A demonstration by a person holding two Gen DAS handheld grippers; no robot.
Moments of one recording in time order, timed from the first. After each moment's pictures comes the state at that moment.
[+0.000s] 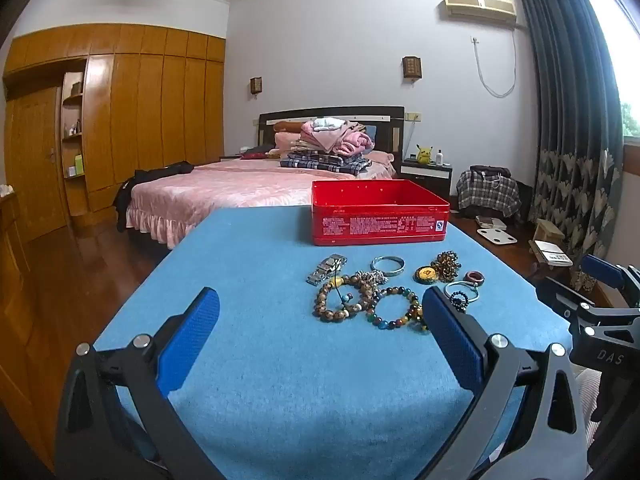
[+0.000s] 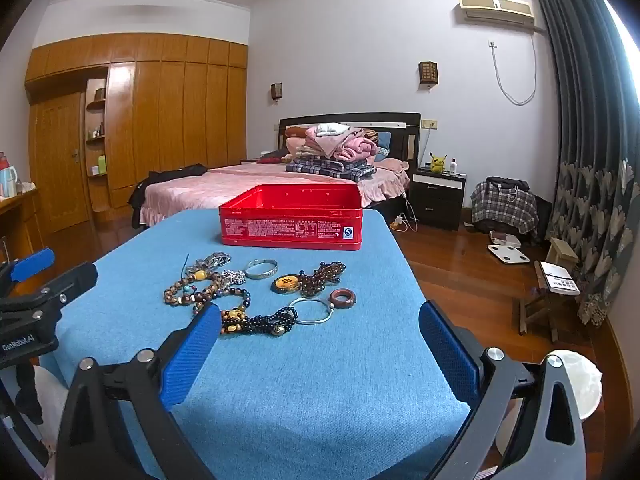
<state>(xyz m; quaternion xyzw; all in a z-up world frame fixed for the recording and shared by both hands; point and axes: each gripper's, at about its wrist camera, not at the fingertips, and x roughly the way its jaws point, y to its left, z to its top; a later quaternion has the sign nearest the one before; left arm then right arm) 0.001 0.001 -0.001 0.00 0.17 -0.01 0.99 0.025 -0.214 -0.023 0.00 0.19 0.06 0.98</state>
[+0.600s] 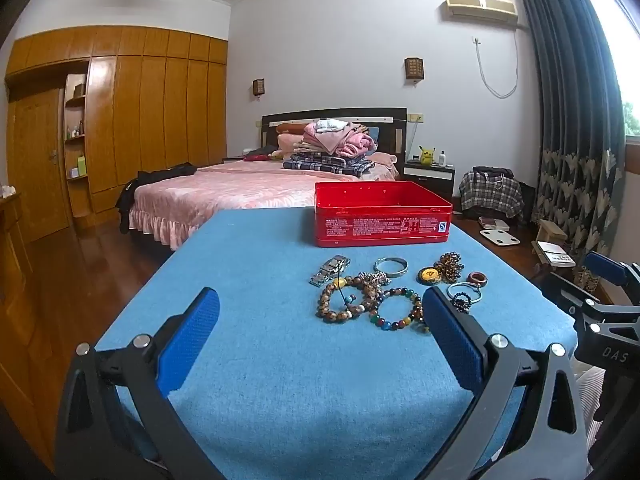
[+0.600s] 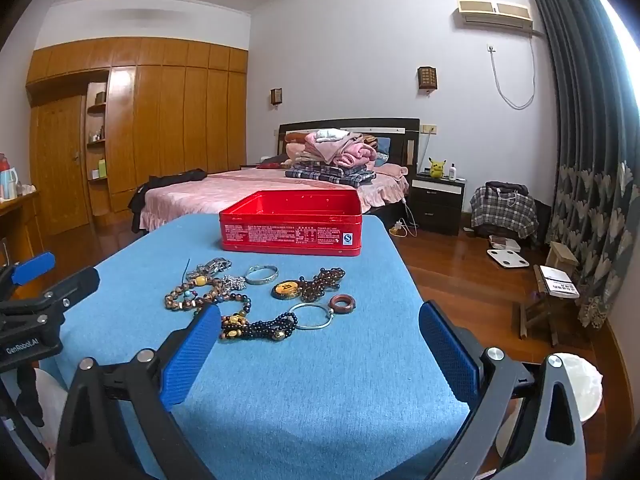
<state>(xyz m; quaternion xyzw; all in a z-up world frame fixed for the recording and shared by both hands) -0.001 -0.002 0.001 0.01 0.17 0.01 0.99 0.021 -0.215 -0.018 0.00 0.18 0.06 0.98</state>
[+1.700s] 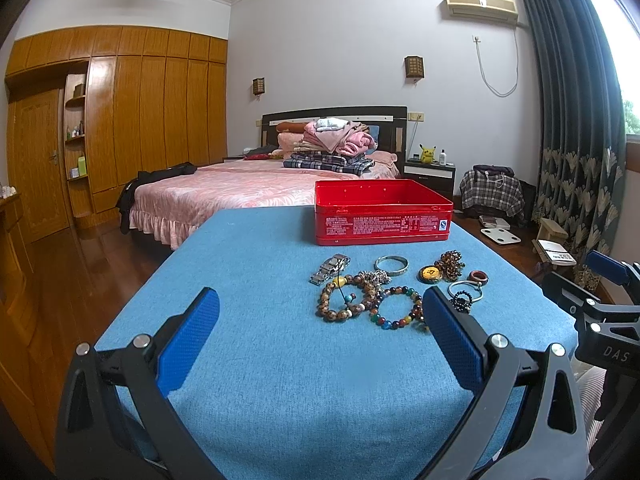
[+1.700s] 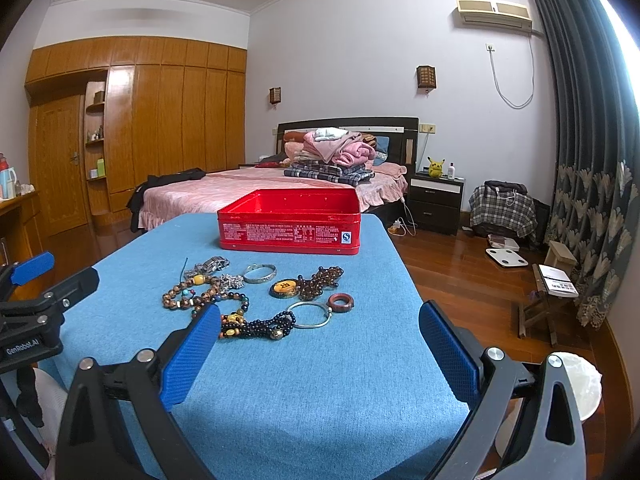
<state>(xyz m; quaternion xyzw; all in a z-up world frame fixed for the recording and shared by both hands) 0.002 -0.002 -0.001 0.01 0.17 0.01 0.99 0.022 -0.215 -0.020 0.00 0.18 0.06 0.98</state>
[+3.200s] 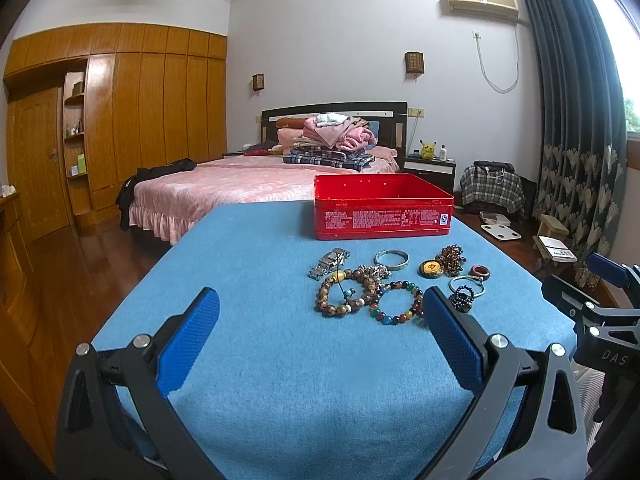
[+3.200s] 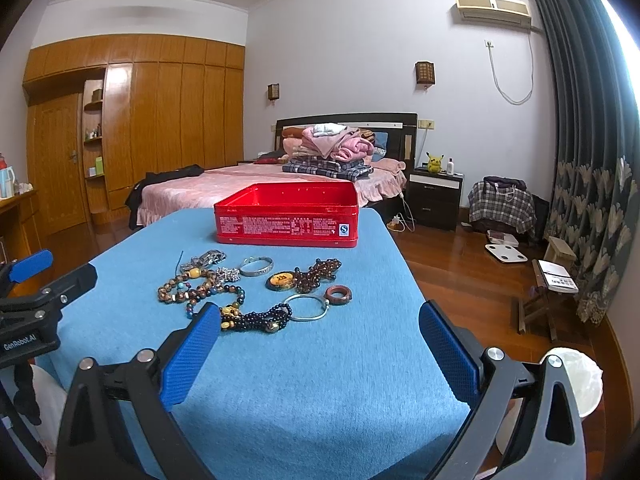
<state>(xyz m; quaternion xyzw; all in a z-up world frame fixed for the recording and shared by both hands) 0.004 -0.004 -0.010 0.01 0.17 0.01 0.98 0.020 -0.223 -0.030 0.00 0.18 0.06 0.98</state>
